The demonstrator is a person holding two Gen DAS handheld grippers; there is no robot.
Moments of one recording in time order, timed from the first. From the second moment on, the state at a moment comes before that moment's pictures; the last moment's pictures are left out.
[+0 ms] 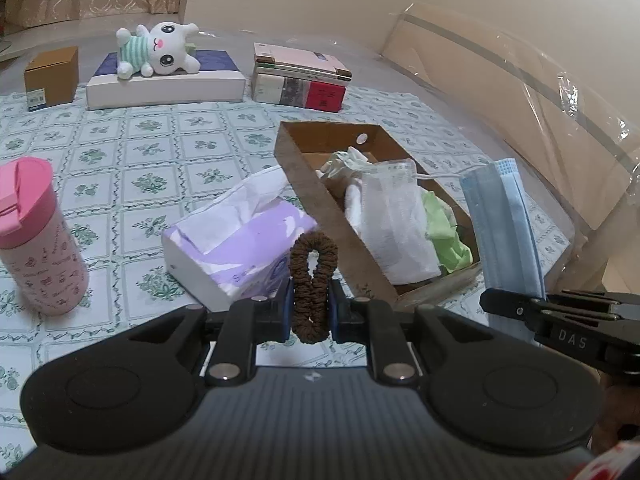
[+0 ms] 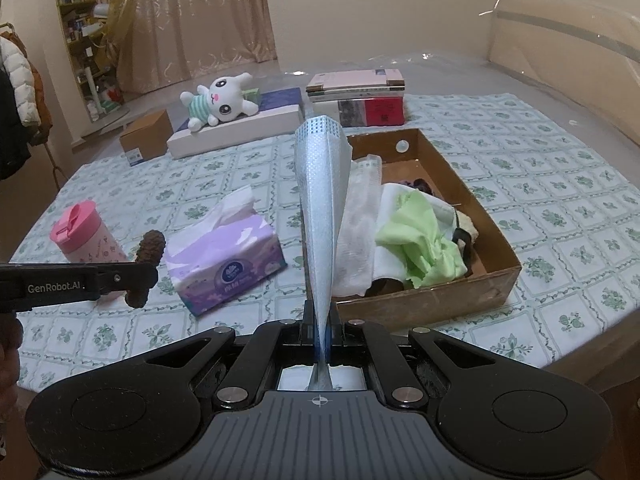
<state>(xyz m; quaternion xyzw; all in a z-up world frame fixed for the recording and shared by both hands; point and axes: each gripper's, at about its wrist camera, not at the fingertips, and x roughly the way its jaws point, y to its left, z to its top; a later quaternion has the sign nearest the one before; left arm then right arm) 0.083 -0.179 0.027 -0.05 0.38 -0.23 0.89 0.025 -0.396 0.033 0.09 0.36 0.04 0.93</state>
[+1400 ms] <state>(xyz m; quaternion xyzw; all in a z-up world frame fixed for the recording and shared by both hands) 0.278 -0.307 0.010 -0.06 0.40 -0.25 0.88 0.223 -0.488 0.022 0.03 0.42 0.04 0.90</state>
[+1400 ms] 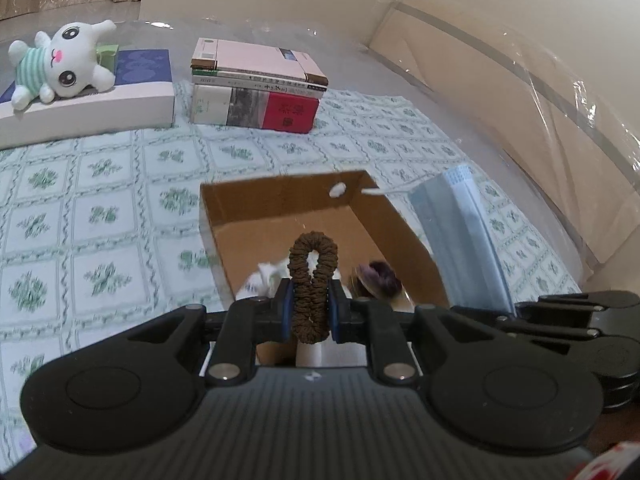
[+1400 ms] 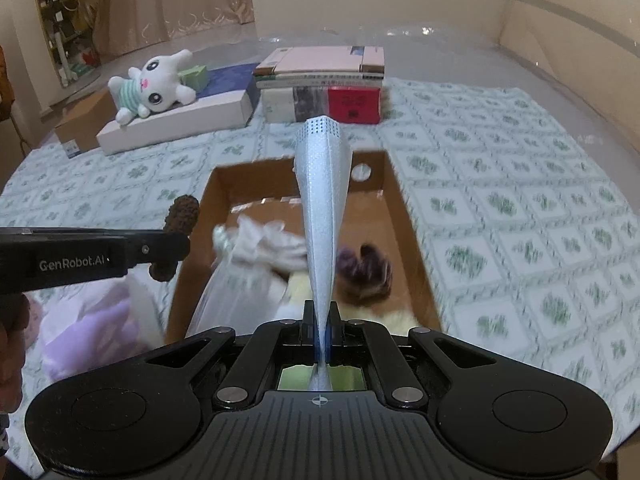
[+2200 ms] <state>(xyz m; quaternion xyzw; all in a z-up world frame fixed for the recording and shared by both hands) 0.328 -0.307 -0.010 -0.06 0.41 -0.24 0.88 0.296 -0.492 -0.015 -0.03 0.44 0.06 0.89</state>
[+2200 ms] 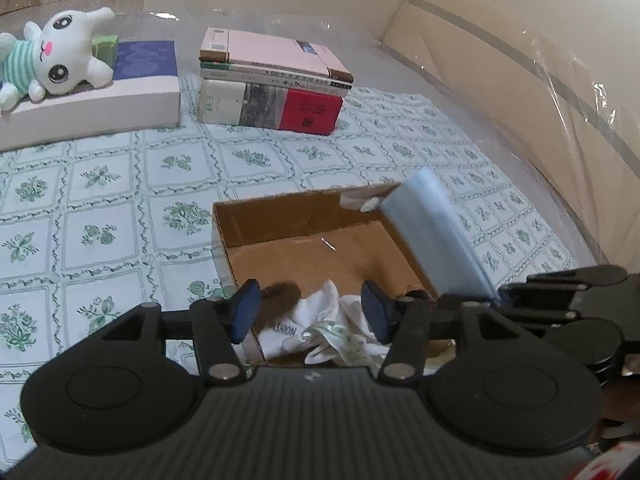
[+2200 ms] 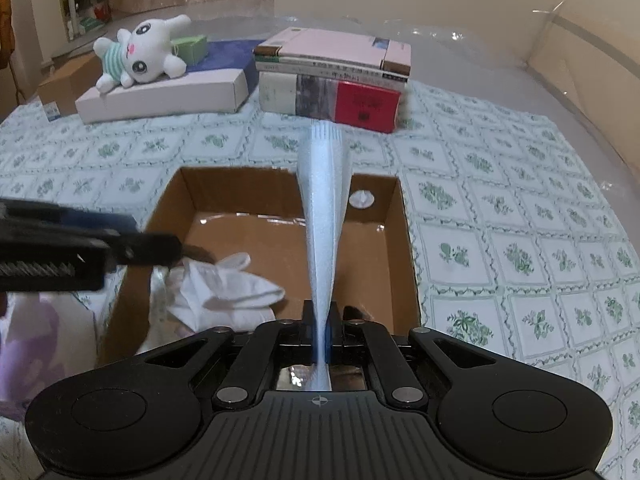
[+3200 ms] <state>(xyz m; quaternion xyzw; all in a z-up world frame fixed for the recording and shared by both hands) 0.164 -0.232 0.040 -0.04 0.34 -0.20 0.92 0.128 -0.495 0.046 0.14 0.32 0.04 0.94</state>
